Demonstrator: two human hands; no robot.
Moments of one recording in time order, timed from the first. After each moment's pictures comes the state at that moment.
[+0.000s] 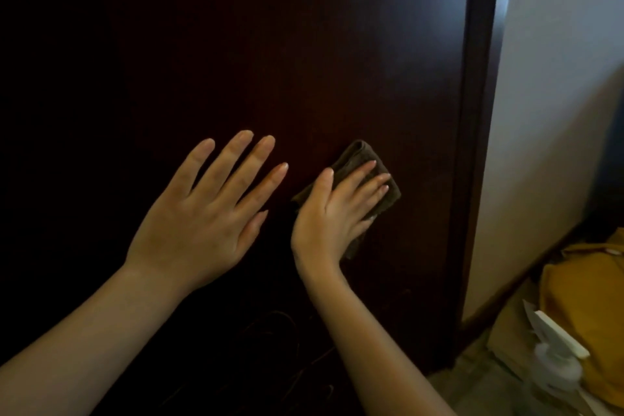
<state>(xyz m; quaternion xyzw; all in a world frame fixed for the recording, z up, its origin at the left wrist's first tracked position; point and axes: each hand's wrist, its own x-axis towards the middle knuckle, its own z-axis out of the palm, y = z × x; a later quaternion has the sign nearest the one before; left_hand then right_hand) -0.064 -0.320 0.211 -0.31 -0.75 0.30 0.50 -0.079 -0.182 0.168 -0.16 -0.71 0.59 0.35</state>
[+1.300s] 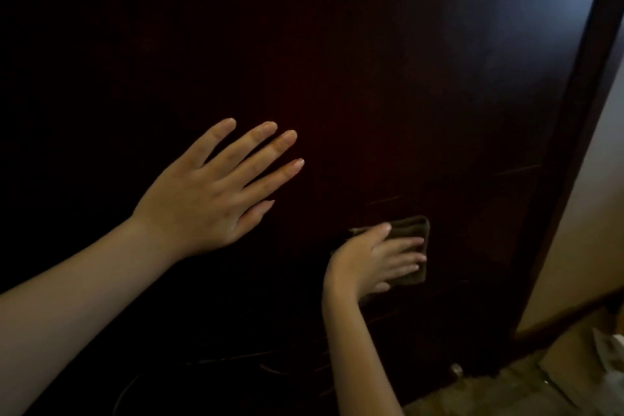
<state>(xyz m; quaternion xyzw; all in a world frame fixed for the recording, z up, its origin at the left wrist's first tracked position) -0.032 -0.402 0.198 -0.31 -0.73 0.38 0.49 -0.062 -0.241 0.097 -0.33 -0.58 0.70 0.25</state>
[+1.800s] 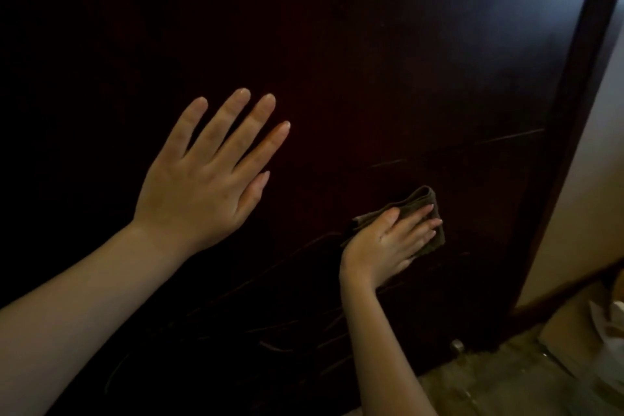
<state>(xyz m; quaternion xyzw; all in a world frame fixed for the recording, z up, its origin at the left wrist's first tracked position) -0.033 -0.398 0.156 -0.23 -0.75 0.28 0.55 -0.068 -0.226 0.049 -0.26 -0.66 0.61 0.35</state>
